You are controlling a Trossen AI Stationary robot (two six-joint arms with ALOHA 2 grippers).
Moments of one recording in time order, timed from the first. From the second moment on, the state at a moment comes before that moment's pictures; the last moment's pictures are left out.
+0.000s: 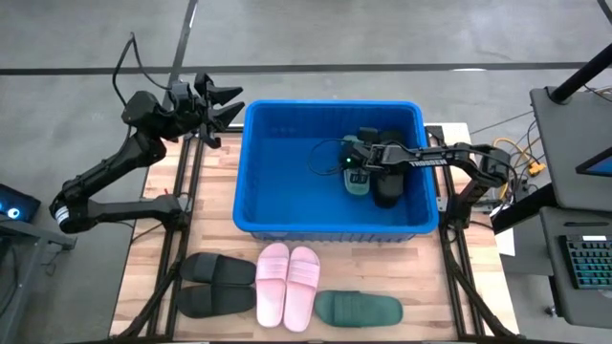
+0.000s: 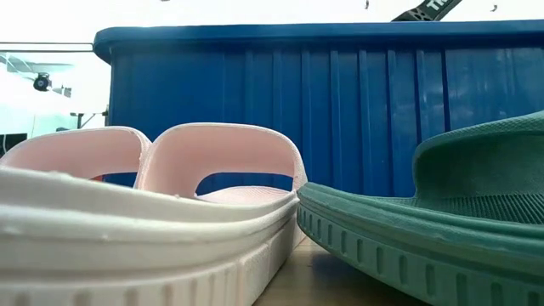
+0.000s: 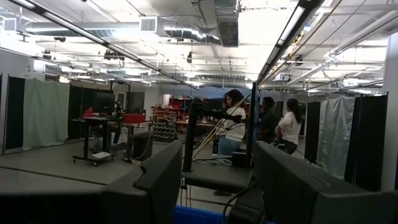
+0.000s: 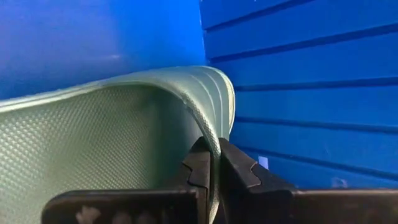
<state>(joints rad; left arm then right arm) 0.63 0.88 1.03 0.27 0.38 -0.20 -0.35 1.65 0.98 -0.36 0.64 -0.45</state>
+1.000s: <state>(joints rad) 0.63 0.88 1.02 0.27 0.38 -0.21 -0.38 1.72 1.07 -0.40 0.52 -0.41</state>
